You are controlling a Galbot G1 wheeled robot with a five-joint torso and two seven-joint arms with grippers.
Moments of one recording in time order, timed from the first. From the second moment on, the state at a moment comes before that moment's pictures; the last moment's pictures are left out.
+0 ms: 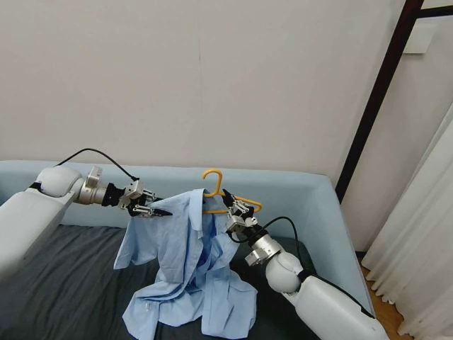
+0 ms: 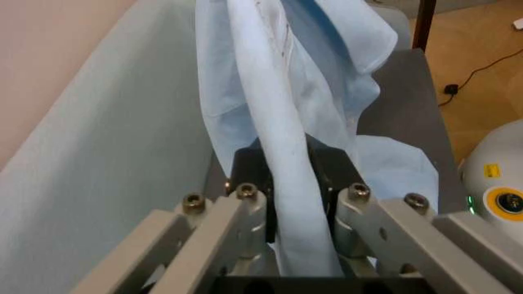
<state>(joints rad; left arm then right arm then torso) 0.10 -0.71 0.16 -1.10 -0.51 -0.10 1.41 -0.55 1.14 -0.32 1.46 -0.46 0.19 0.38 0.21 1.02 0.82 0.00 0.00</state>
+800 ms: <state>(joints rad) 0.10 -0.76 0.13 -0.98 -0.50 -0.10 1.40 -0.58 1.10 -0.31 1.61 -0.10 0.38 0.29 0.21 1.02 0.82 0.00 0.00</state>
